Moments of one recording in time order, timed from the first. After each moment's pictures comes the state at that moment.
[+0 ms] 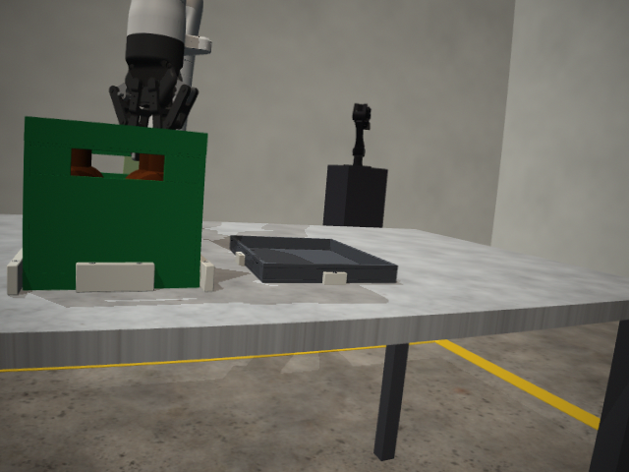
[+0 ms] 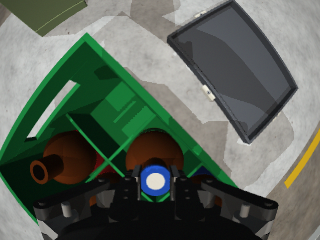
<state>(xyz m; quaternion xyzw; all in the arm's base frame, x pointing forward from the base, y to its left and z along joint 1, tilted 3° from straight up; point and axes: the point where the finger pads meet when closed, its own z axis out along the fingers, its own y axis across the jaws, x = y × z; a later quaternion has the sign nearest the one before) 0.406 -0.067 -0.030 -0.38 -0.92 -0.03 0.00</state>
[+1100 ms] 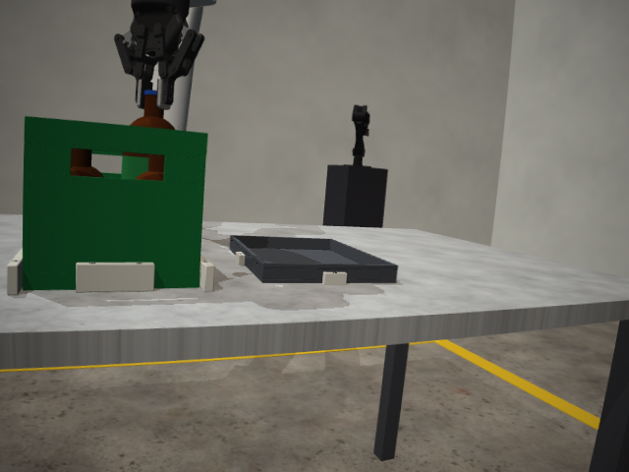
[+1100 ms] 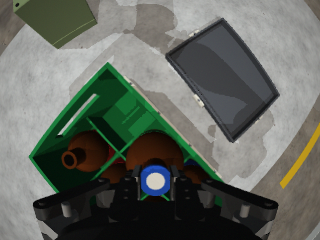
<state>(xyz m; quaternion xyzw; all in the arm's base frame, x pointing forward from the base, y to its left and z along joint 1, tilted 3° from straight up) 0.403 -0.068 0.041 -0.38 -0.92 -0.03 0.01</state>
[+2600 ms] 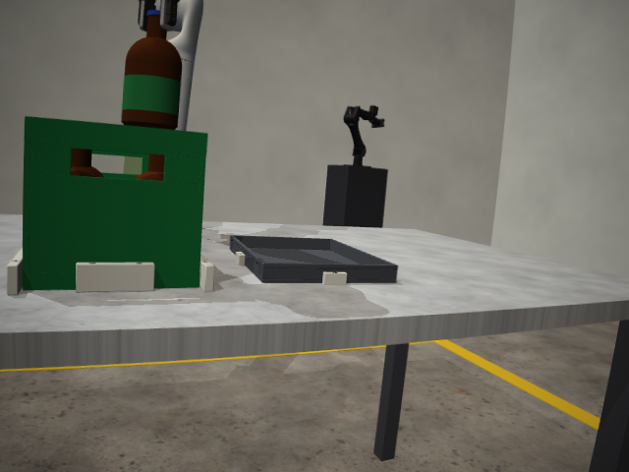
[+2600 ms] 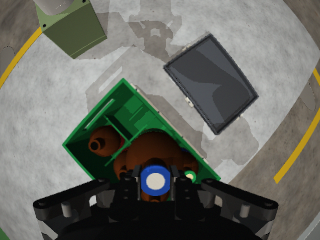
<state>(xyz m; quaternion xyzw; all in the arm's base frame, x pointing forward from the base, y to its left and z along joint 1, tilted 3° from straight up) 0.404 -0.077 0.144 -0.38 -0.92 -0.03 0.01</state>
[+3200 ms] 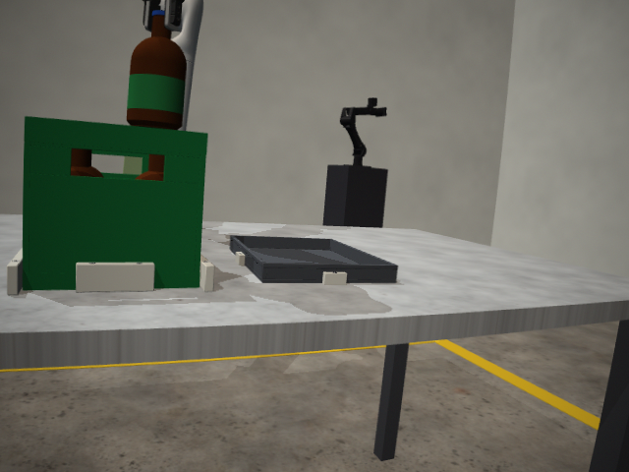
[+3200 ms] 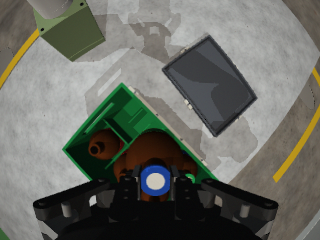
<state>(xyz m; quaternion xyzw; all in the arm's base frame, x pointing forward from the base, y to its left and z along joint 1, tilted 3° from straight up) 0.398 -0.071 0.147 -0.38 -0.92 -0.03 0.00</state>
